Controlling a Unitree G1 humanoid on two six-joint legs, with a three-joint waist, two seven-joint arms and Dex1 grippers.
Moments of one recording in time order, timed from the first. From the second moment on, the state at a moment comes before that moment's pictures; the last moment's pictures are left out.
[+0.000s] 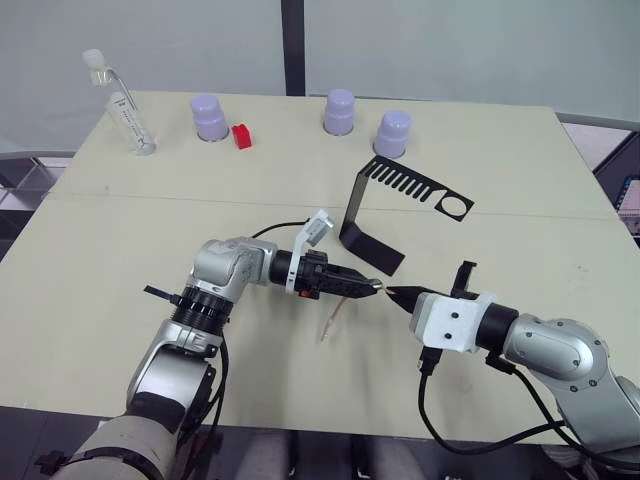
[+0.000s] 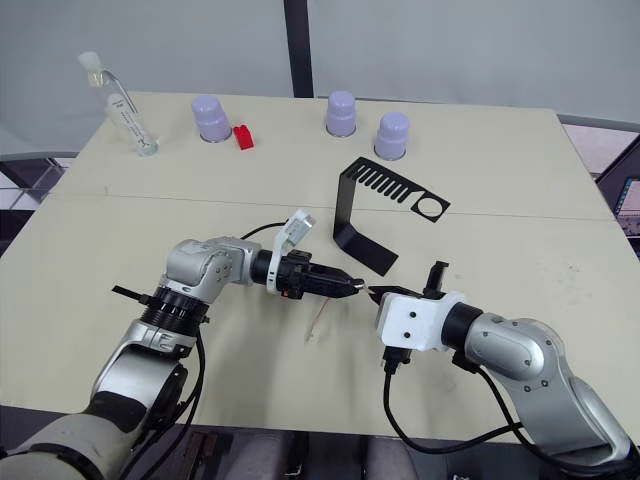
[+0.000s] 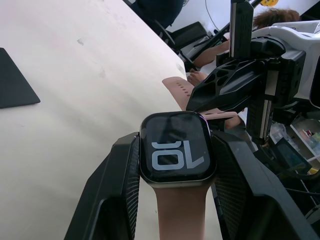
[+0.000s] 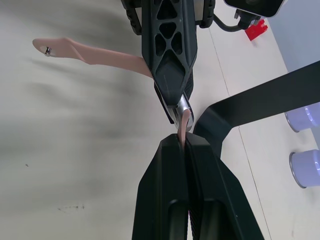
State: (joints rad) left arm -0.86 0.28 -0.21 0.33 -0.45 0.99 -1.19; right arm -0.08 -0.84 0.10 -0.77 -0.08 0.36 0.72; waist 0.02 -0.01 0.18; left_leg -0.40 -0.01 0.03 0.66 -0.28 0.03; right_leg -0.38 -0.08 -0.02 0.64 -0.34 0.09
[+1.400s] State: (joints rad) left arm -0.86 0.27 -0.20 0.32 -0.45 1.00 -1.18; right arm -0.15 -0.83 0.13 -0.74 -0.09 0.42 0.75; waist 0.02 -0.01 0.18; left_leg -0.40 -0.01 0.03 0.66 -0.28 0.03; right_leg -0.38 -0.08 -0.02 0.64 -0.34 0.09
